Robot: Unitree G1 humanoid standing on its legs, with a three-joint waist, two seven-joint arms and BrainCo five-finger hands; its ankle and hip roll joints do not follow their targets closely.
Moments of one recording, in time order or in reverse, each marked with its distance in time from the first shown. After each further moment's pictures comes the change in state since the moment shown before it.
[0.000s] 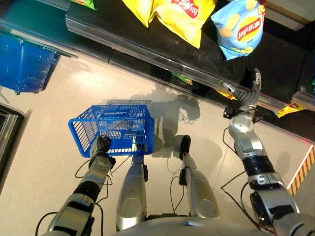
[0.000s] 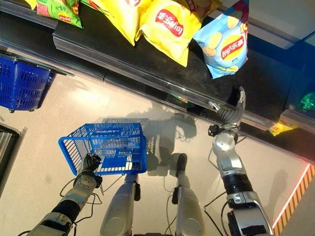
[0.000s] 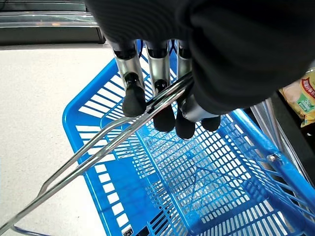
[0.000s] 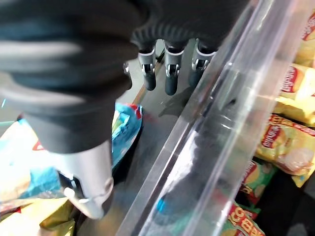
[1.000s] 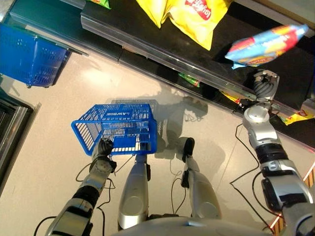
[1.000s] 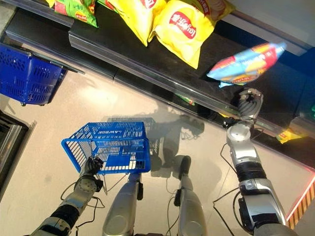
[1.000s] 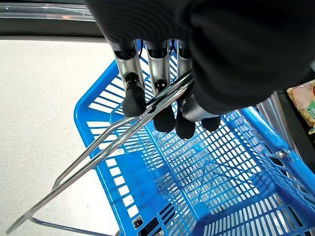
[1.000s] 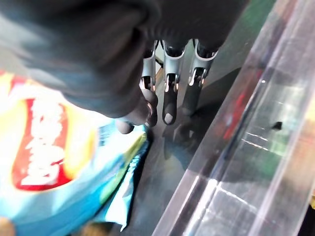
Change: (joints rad) left arm 0.037 0.003 -0.014 -0.026 -0.038 -0.019 -0.023; right arm 0.040 -0.112 -0.061 0.051 0.104 -0.059 0.026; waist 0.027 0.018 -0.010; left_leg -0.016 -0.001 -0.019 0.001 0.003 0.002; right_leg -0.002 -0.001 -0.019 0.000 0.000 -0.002
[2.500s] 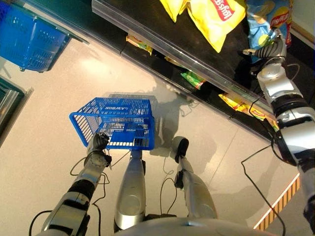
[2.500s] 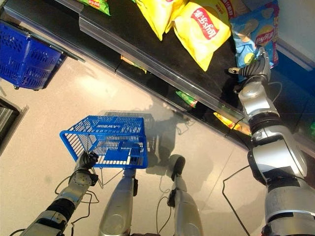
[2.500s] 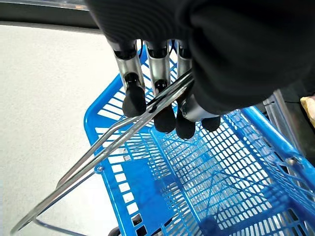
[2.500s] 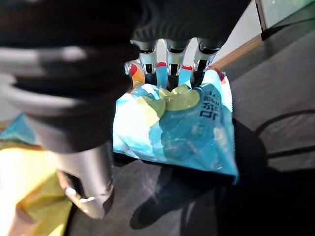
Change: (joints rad) left arm -0.051 0.047 0.012 0.031 -0.002 -0.033 -0.027; right arm -0.606 -0.207 0.337 0.558 0.030 0.140 0.179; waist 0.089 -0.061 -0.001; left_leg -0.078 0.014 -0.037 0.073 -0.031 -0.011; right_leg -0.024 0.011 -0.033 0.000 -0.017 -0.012
